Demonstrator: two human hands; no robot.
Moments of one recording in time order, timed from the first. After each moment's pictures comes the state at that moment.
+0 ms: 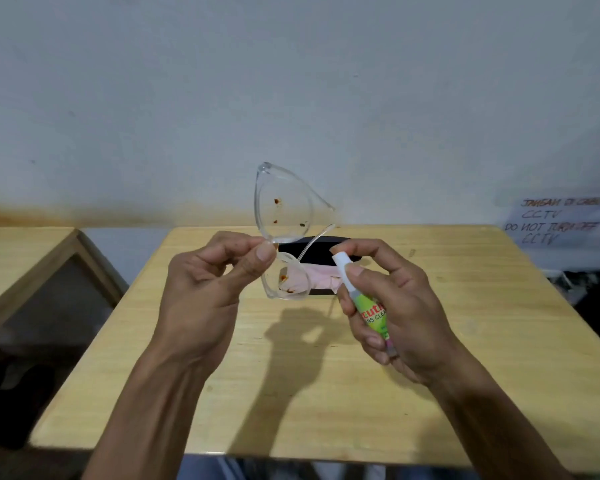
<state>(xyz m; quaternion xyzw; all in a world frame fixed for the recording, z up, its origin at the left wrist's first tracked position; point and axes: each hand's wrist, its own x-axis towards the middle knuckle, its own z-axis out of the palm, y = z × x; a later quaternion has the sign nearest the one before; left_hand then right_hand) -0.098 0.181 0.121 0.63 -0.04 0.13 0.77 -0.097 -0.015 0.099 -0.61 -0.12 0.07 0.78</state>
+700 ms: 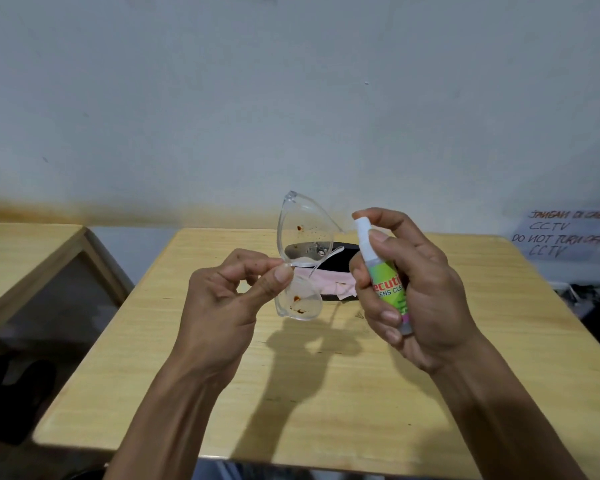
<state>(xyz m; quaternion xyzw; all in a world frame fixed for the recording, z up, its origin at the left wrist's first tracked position) -0.099 0.181 0.104 0.63 -0.05 0.11 0.77 -0.088 -0.012 0.127 -0.49 -0.14 0.09 0.85</state>
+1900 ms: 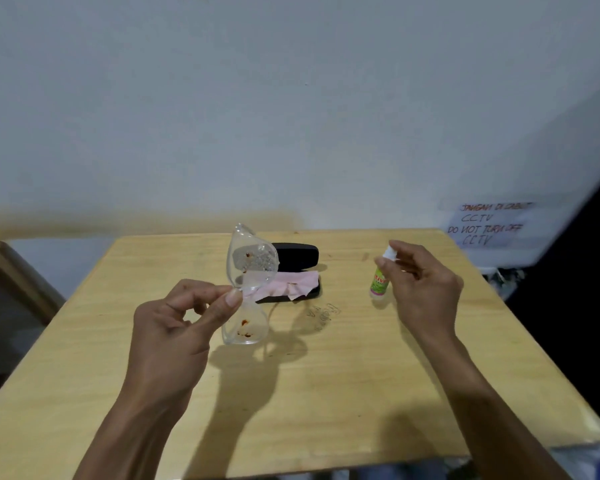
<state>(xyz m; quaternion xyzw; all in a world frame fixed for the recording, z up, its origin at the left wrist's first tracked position) -0.097 0.172 0.073 0.68 0.00 0.14 0.72 -0.039 -0.107 0.036 -0.79 0.05 -0.36 0.50</state>
